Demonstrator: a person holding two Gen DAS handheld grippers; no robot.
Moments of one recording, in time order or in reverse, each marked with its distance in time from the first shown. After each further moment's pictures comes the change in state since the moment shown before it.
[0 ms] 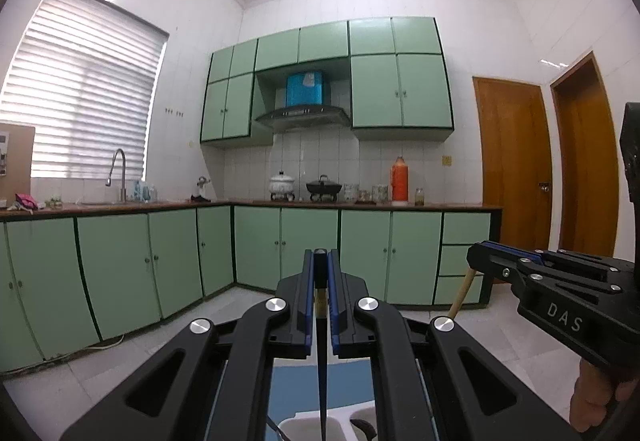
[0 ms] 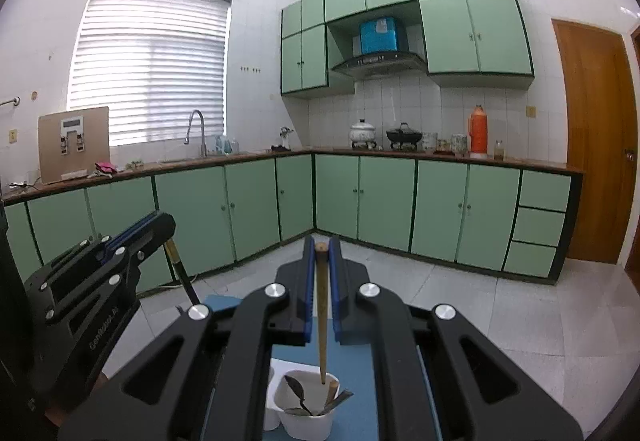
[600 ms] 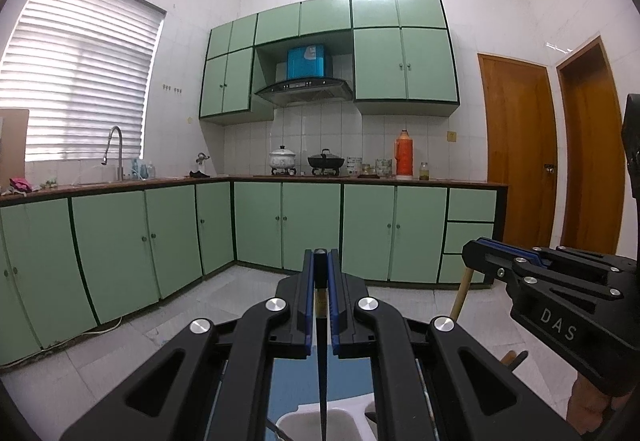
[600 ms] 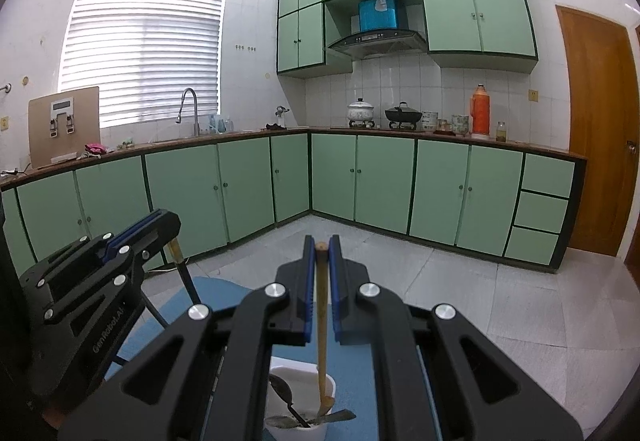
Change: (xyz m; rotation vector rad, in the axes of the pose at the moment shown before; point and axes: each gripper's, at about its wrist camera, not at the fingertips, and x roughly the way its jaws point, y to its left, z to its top) left arm 0.047 0.006 -0.035 -0.001 0.083 0.003; right arm 0.056 0.011 -0.028 -0.008 0.060 -0.016
